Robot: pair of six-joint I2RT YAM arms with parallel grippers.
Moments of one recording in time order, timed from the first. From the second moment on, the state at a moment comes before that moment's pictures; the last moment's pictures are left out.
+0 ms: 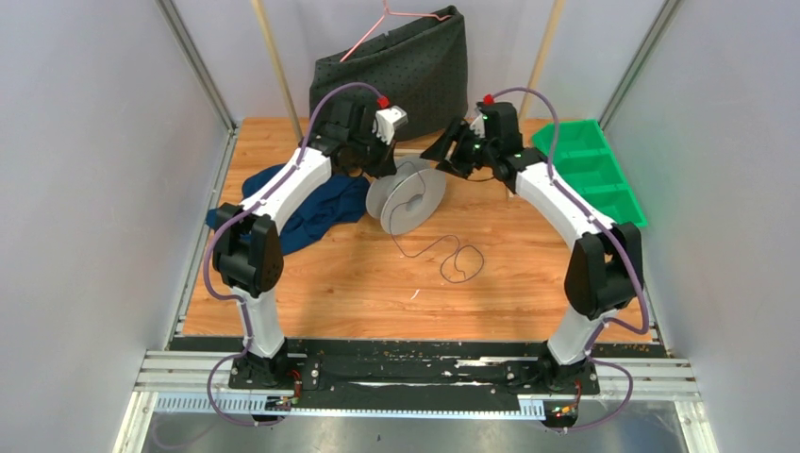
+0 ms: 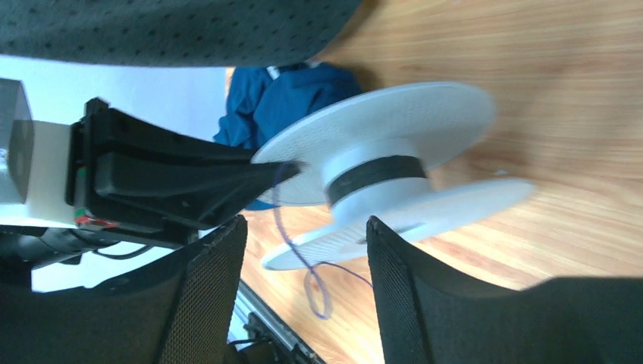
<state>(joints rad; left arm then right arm) -0.39 1.89 1.68 -0.50 0.49 0.21 0.39 1.73 1.49 -0.25 -0.42 0.84</state>
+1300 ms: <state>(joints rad) -0.44 1.52 1.84 -0.77 0.14 -0.21 0.72 1.33 0.75 0.27 -0.27 -0.14</state>
